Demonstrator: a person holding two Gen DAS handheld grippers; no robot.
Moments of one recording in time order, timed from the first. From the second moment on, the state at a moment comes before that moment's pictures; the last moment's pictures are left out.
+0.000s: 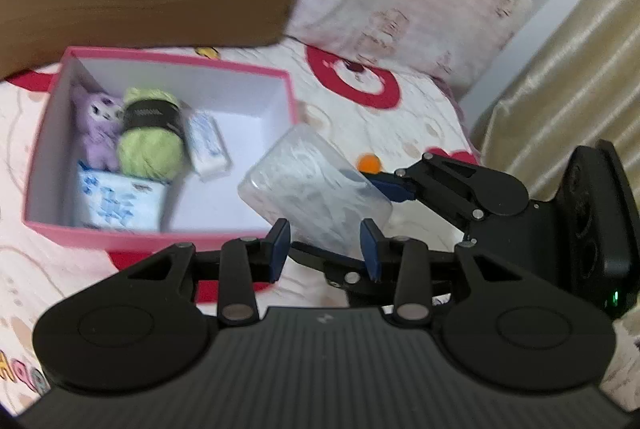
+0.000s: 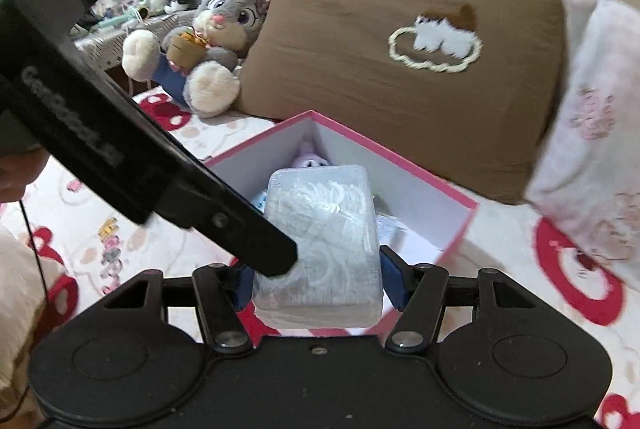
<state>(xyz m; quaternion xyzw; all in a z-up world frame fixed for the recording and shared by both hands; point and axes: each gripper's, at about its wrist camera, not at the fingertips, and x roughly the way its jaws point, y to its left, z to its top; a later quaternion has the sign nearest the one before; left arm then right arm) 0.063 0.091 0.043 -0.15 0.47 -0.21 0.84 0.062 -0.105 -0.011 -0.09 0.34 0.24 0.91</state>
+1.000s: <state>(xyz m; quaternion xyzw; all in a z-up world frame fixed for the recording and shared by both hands) 0.151 0.188 -0.068 -0.20 0.51 -0.07 0.84 0.231 -0.012 -0.107 -0.05 0.49 0.39 0.78</state>
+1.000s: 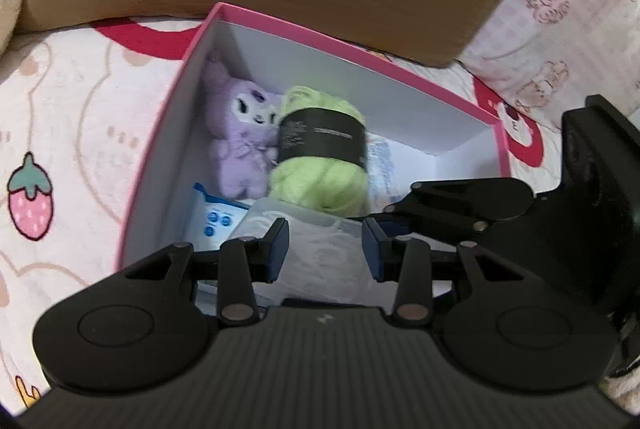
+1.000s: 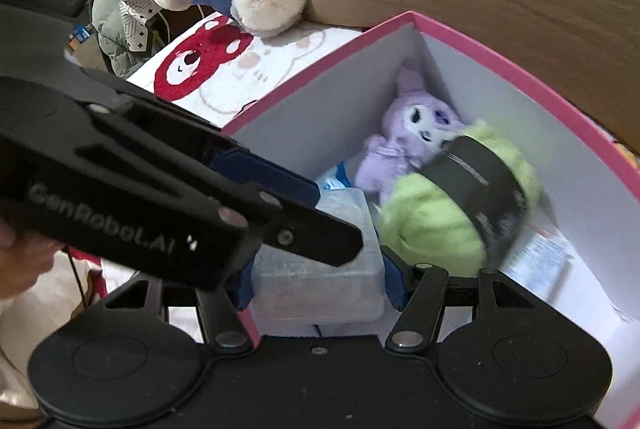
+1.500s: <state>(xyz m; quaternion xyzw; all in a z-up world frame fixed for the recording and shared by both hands) 0.152 0.192 -0.078 -0.19 0.51 -0.05 0.84 0.234 0.002 -0.109 -0.10 0.49 0.38 0.78</state>
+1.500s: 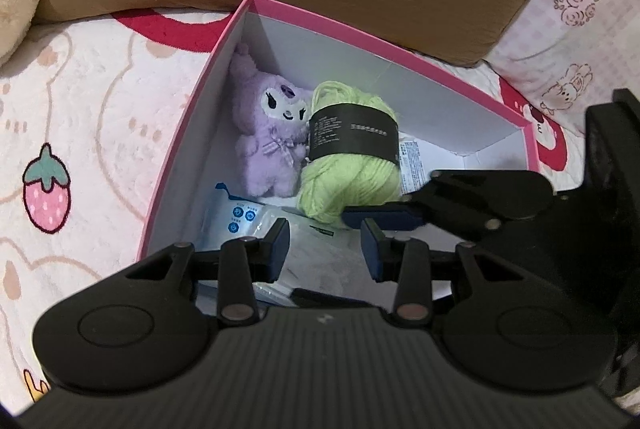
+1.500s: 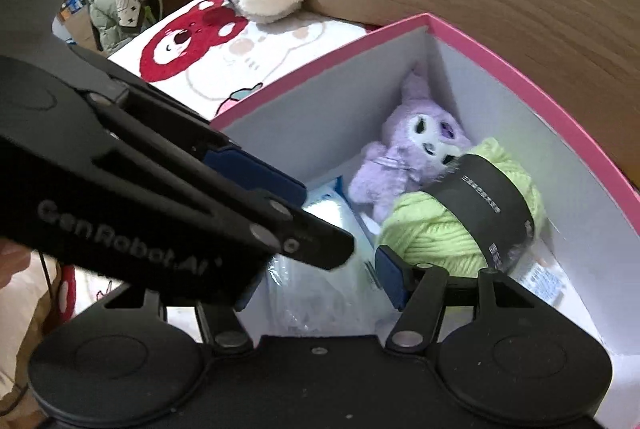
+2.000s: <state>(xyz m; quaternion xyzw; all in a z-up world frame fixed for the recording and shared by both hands) 0.129 0.158 -0.032 -0.14 0.51 -0.06 0.84 0.160 -0.054 -0.048 -0.05 0.41 0.30 0.86</state>
